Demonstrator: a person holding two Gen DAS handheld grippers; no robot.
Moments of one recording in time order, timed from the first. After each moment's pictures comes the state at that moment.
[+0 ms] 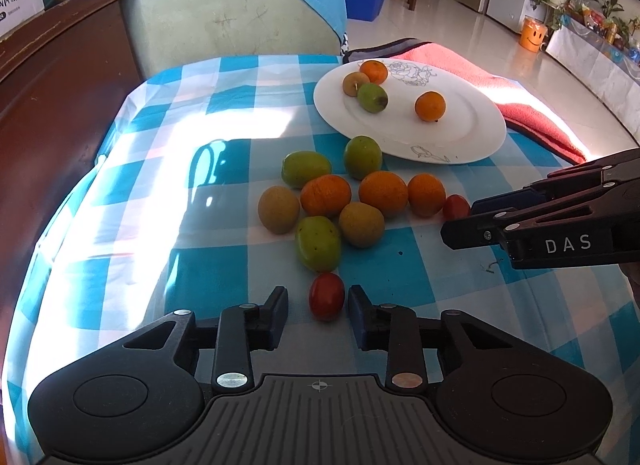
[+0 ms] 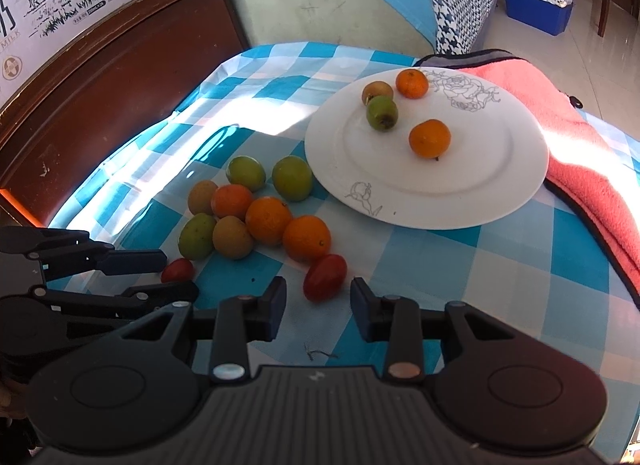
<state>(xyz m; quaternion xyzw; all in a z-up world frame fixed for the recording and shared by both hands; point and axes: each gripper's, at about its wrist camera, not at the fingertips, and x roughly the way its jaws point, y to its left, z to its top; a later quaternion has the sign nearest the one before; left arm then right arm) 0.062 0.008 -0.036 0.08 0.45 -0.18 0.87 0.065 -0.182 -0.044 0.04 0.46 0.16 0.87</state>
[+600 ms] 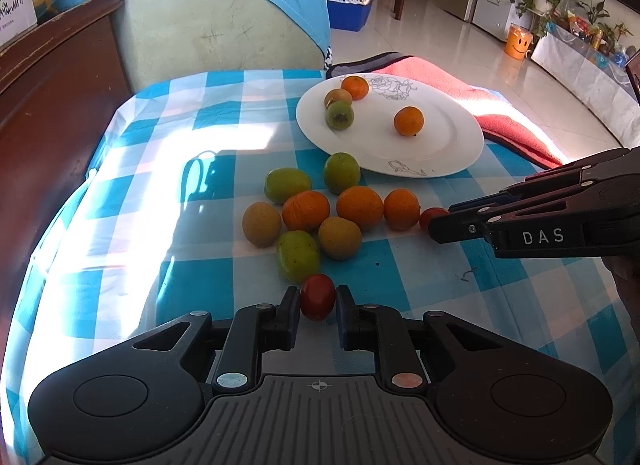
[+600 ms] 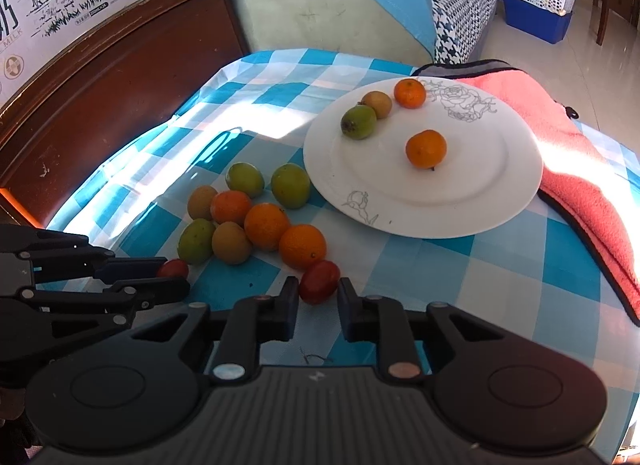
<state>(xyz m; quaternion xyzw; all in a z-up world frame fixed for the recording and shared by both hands) 0.056 0.005 -0.023 0.08 0.44 -0.20 0.87 0.062 -0.185 -0.035 0.04 0.46 0.16 0.87</state>
